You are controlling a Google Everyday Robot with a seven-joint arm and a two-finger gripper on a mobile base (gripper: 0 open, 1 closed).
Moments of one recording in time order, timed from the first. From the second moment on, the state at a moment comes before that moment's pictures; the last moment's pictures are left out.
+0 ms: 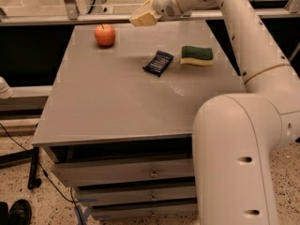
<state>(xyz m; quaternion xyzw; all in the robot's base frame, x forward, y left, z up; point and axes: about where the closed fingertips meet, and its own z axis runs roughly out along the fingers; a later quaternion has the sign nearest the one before) 0.768 0.020 0.955 -0.60 0.61 0.25 0.45</state>
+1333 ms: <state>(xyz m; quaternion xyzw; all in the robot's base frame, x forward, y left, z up) 0.771 0.028 0.956 -0.60 0.59 0.26 0.47</state>
